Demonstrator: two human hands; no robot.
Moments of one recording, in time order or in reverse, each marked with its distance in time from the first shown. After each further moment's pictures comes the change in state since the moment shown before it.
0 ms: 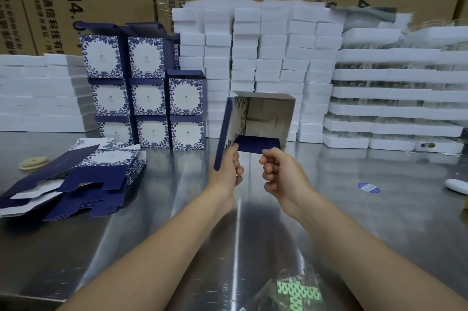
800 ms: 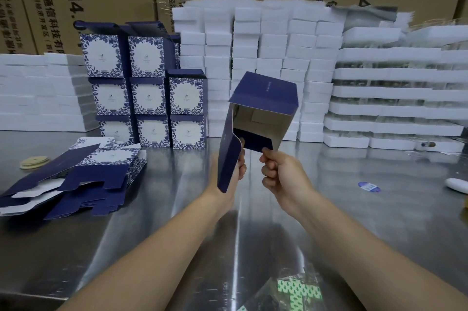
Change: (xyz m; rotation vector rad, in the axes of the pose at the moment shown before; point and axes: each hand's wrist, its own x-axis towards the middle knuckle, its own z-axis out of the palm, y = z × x) left_hand -0.004 0.001 0.002 0.028 -0.071 0.162; right_hand 0.003 0.002 0.001 0.084 0.003 -0.045
